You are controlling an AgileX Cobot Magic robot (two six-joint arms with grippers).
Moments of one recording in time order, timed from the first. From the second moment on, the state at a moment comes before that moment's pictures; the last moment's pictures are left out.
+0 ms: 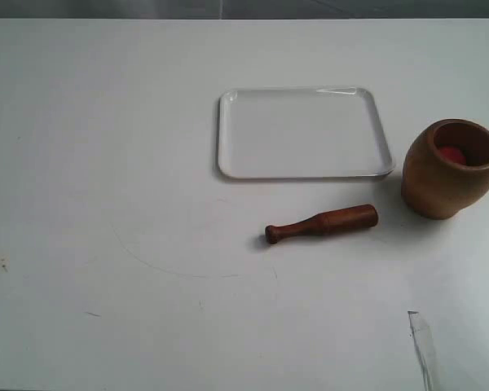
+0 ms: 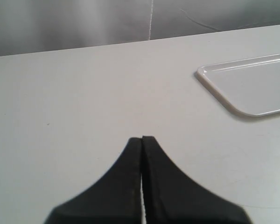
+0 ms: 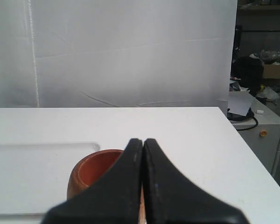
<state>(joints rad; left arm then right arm) 0.02 0.00 0.00 0.07 0.44 0.35 0.10 0.00 0.00 0.03 0.14 -0.03</state>
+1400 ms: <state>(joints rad) 0.02 0.00 0.00 0.07 0.44 0.35 0.10 0.26 -0.65 0.37 0.49 -0.48</state>
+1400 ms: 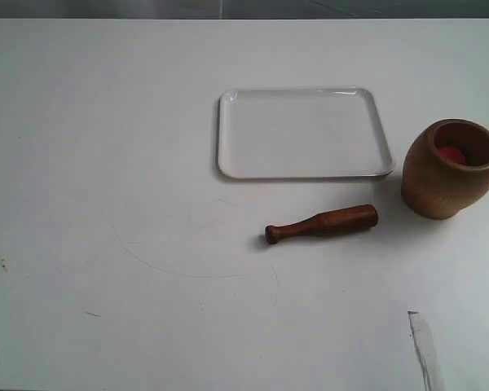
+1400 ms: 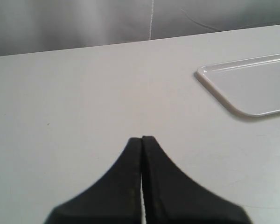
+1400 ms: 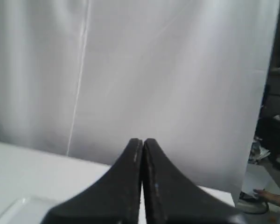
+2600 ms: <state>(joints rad) 0.02 0.00 0.00 0.07 0.44 0.35 0.74 1.61 -0.96 0.20 0.79 -1.01</state>
